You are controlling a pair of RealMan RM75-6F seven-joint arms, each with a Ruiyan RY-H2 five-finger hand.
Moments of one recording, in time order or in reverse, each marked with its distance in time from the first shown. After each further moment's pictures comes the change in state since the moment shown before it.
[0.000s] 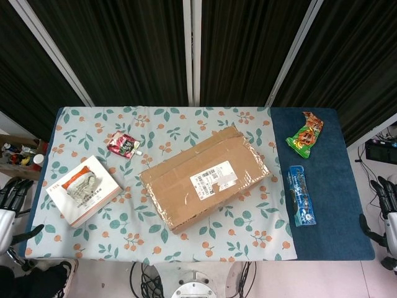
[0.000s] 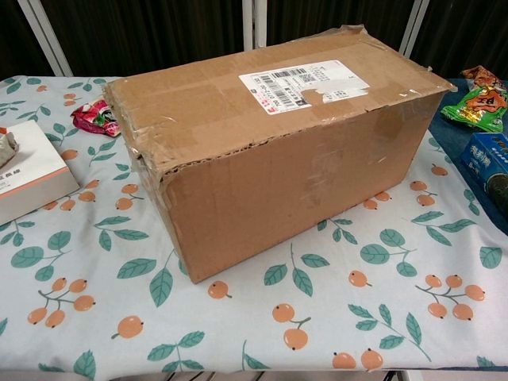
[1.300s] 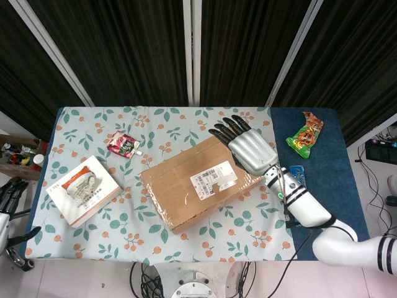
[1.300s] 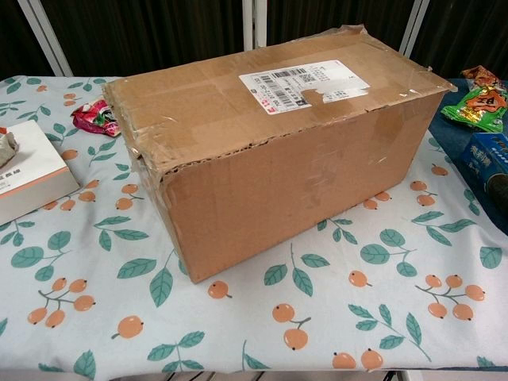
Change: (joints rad) left arm 0.021 0.006 0.003 0.017 0.006 0.032 -0.055; right arm 0.934 0.009 0.289 -0.406 0.607 -0.773 -0.716
